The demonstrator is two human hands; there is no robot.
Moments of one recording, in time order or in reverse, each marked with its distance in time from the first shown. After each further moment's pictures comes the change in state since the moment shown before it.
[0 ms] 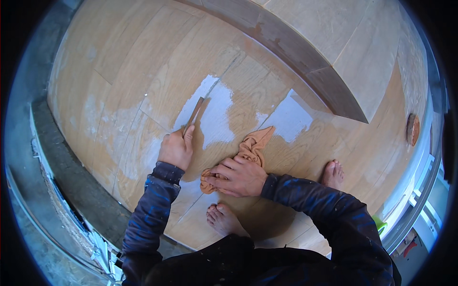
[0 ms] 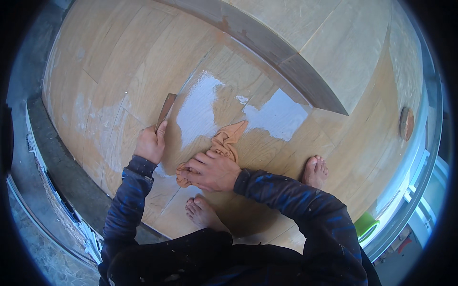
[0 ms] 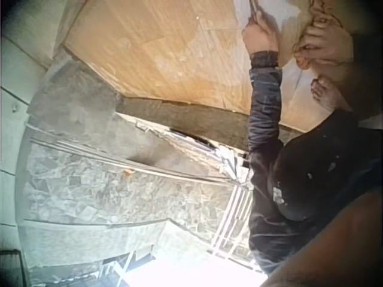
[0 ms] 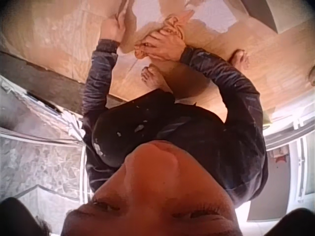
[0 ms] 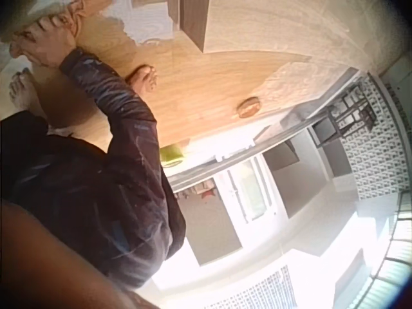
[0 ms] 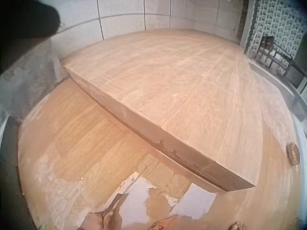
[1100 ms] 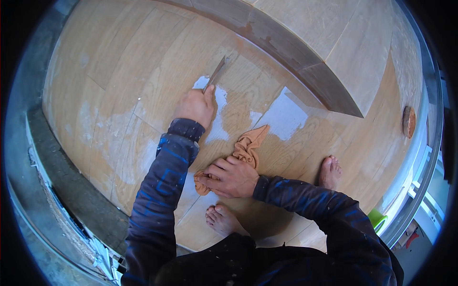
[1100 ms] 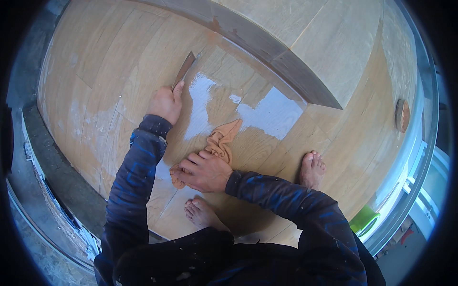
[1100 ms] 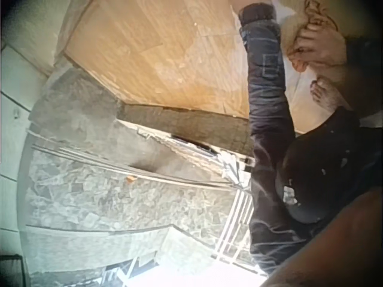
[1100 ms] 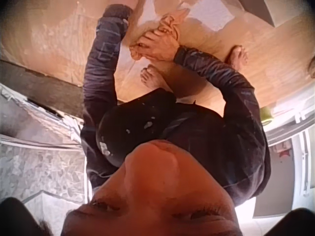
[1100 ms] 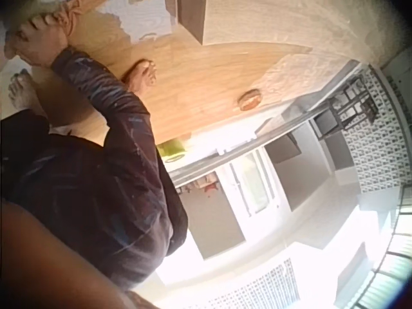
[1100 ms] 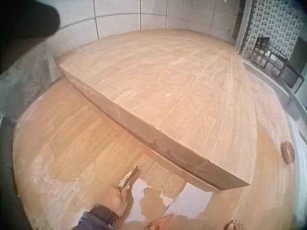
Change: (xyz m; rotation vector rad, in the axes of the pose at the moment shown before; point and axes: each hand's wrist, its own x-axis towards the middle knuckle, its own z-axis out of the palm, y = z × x) left_hand 0.080 0.066 0.019 0.033 -0.035 -0.035; right_hand 0.008 -0.010 0.011 -0.033 0.047 0.060
